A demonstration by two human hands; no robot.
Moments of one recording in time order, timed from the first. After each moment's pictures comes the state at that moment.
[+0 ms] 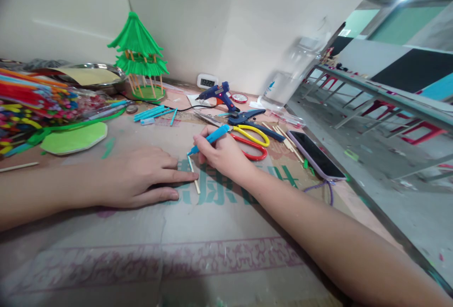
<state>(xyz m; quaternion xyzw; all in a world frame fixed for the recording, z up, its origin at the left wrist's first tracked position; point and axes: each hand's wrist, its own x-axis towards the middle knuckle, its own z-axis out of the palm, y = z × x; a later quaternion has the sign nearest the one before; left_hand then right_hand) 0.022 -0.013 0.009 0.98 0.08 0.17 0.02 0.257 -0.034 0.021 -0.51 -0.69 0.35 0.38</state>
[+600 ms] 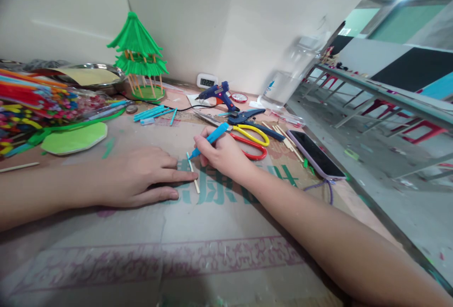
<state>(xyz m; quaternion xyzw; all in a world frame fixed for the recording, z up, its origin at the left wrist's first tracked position) 0.022 -0.014 0.010 0.98 0.08 0.16 0.03 0.259 -0.035 0.022 -0.51 -0.69 0.36 0.37</state>
